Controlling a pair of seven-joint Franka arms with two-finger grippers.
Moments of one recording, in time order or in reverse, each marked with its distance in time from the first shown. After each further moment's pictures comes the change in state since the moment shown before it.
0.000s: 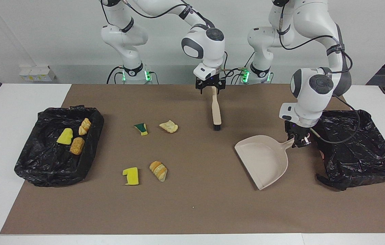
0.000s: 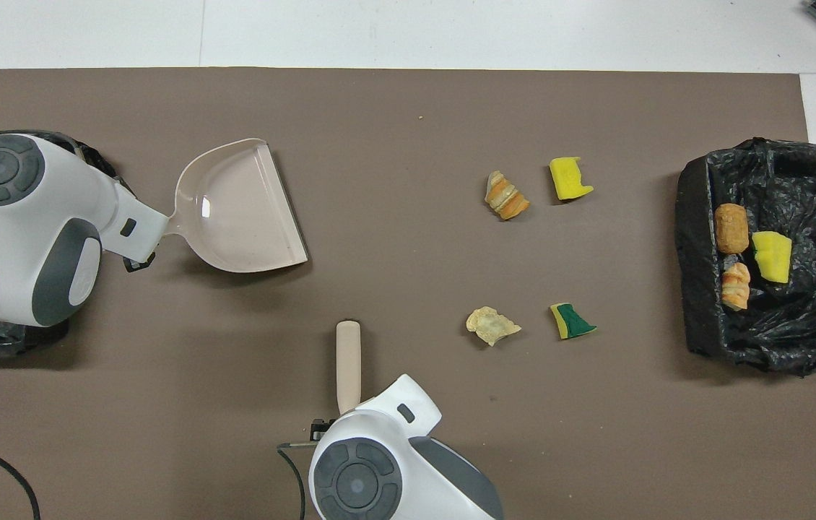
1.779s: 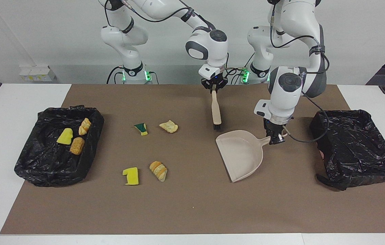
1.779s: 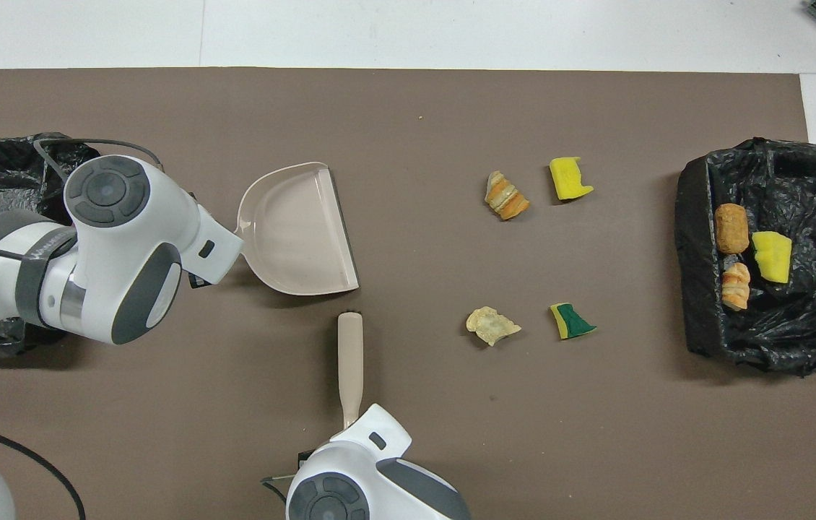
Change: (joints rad) left arm -0.172 -0.007 -0.010 -0.015 0.000 -0.023 -0.065; right arm 0.033 -0.019 0.016 -0.041 -0.018 0.041 0.066
